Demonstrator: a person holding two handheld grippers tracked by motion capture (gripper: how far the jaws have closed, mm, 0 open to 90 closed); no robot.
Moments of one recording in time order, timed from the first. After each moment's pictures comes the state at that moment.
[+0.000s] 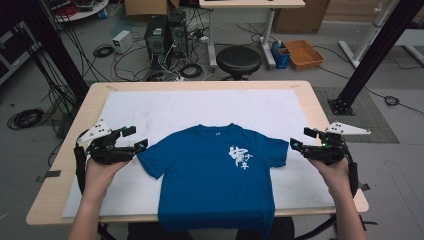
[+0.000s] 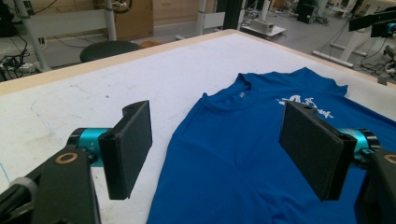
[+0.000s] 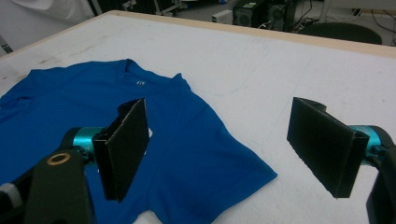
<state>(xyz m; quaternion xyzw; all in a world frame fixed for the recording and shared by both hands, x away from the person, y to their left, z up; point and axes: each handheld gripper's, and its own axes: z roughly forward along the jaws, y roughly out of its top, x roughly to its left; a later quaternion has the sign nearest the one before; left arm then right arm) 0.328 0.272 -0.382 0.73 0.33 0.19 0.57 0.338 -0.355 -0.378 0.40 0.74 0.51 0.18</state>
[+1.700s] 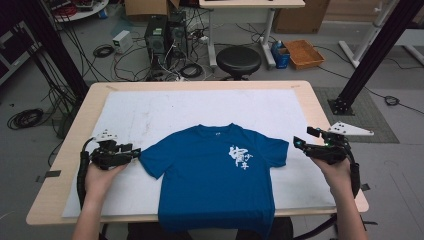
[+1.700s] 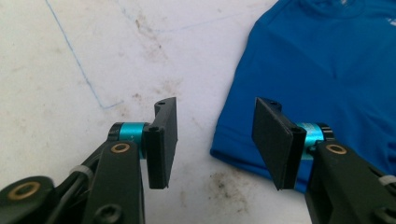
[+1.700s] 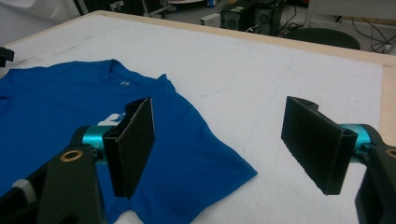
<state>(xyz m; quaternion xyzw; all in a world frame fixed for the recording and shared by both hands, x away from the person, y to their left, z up) 0.349 0.294 -0.442 0.75 0.48 0.15 0.43 0.338 -0.362 -0.379 0.41 0.73 0.50 0.21</state>
